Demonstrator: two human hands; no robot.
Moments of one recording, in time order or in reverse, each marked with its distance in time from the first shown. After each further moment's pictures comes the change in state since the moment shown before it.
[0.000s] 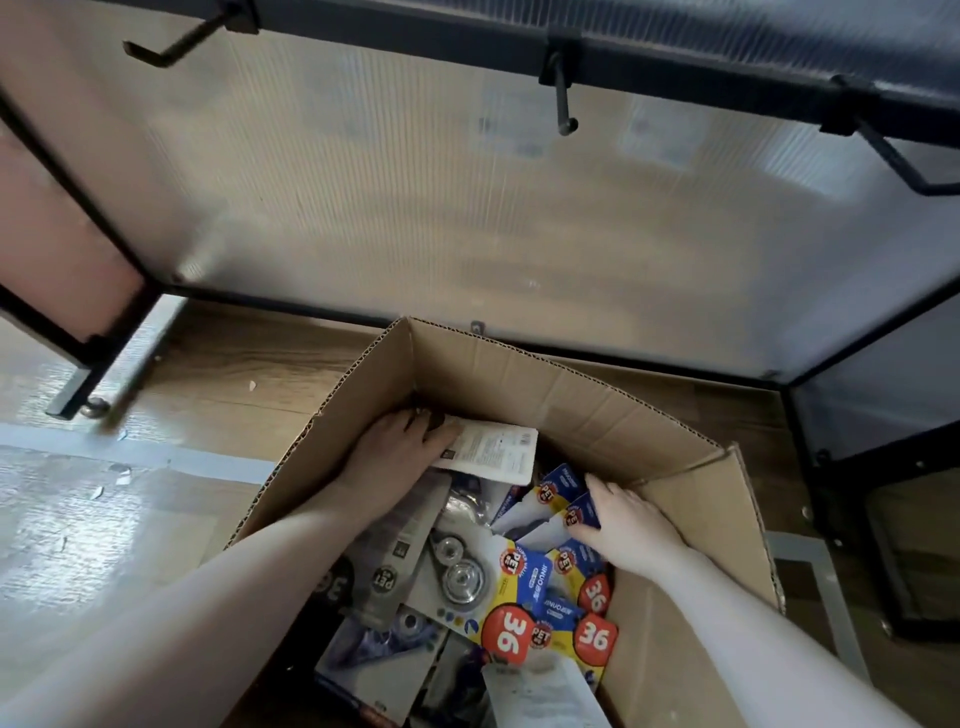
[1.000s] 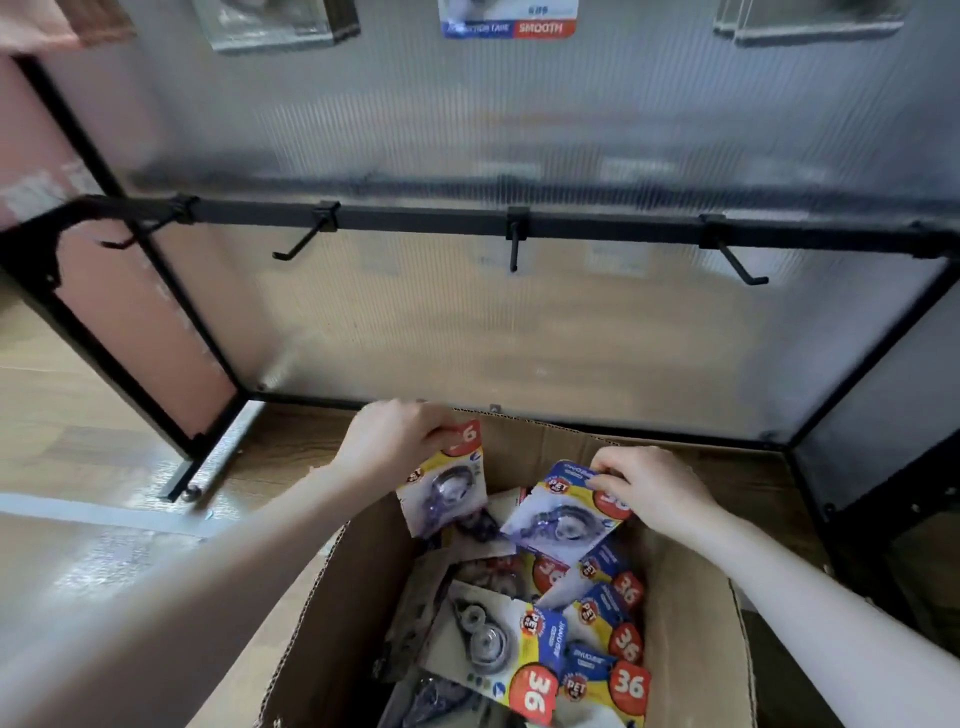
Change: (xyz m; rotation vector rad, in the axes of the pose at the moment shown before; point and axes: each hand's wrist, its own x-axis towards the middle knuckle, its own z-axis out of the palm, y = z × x) left_hand -0.014 -0.015 -0.178 -0.313 0.194 -0.257; right_hand -0.065 -0.019 -0.117 0.117 0.398 -0.286
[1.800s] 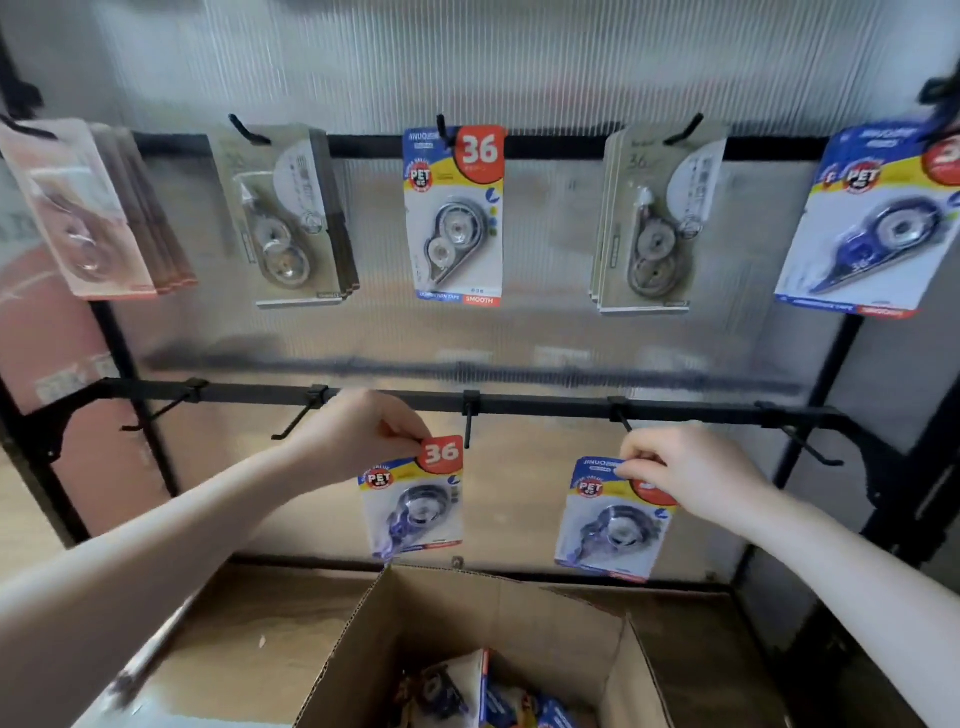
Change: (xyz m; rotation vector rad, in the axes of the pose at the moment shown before) left_hand 0.043 0.029 -0.175 -0.287 0.070 0.127; right_hand -0.036 -0.027 -0.193 -0.195 0.368 -0.094
